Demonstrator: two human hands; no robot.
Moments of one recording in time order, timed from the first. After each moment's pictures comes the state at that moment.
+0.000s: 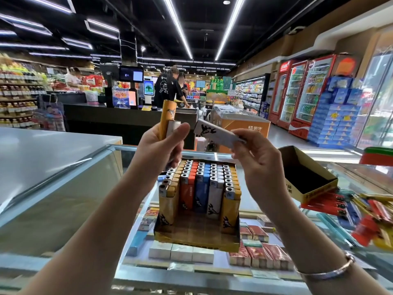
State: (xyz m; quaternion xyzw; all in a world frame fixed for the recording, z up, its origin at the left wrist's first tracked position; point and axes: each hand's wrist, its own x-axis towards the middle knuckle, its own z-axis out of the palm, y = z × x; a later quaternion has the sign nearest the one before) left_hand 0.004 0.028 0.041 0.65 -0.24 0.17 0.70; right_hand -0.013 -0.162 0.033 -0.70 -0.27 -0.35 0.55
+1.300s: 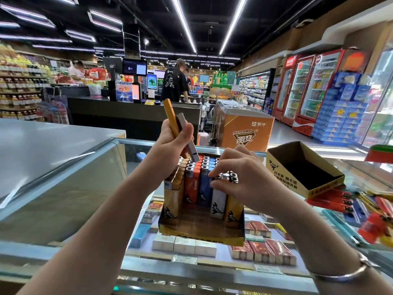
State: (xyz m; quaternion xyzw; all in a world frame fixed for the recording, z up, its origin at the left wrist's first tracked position) left_hand 0.007 0.019 0.031 0.68 -0.25 0.19 0.66; right_hand -0.018 -0.162 0.030 -0.88 -0.36 -0.22 0.19
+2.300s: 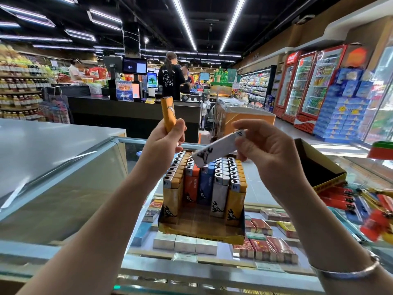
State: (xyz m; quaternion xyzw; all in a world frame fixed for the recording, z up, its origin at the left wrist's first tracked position) left_hand 0.009 0.020 0.031 0.70 -0.18 0.24 0.65; right_hand -0.025 -0.170 0.044 -0.69 -0.34 -0.24 0.59
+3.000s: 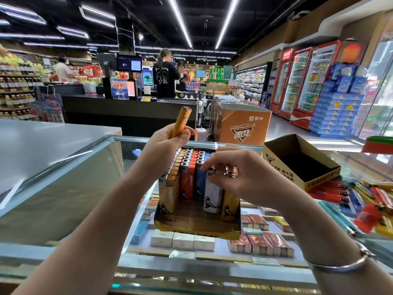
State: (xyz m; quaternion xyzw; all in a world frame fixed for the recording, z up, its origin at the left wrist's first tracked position) left_hand 0.012 0.018 0.028 0.76 -0.21 0.20 0.58; right_hand -0.029 -0.162 0.039 -0.86 -0.40 -0.17 0.27
